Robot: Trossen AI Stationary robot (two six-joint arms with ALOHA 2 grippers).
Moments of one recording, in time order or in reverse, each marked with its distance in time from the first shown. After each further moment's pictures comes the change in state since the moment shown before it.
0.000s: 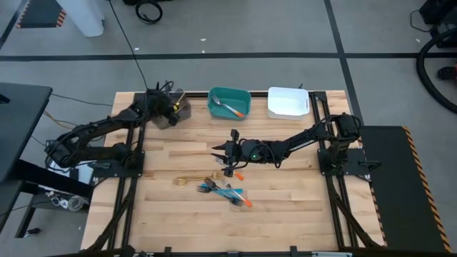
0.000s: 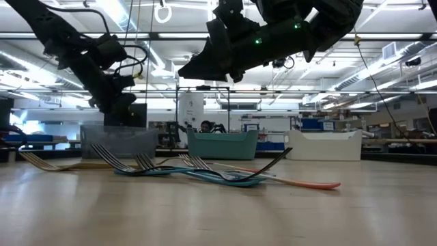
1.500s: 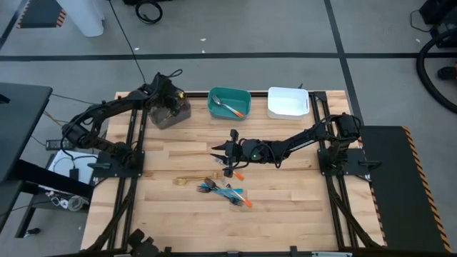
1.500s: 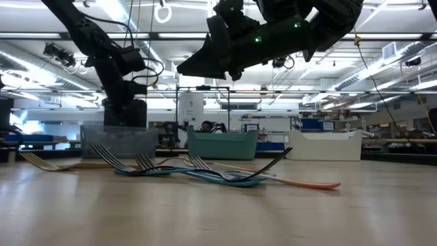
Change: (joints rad) left arm 0.063 0.279 0.294 -0.232 0.017 0.112; right arm 0.000 0.000 0.000 0.021 -0.016 -0.008
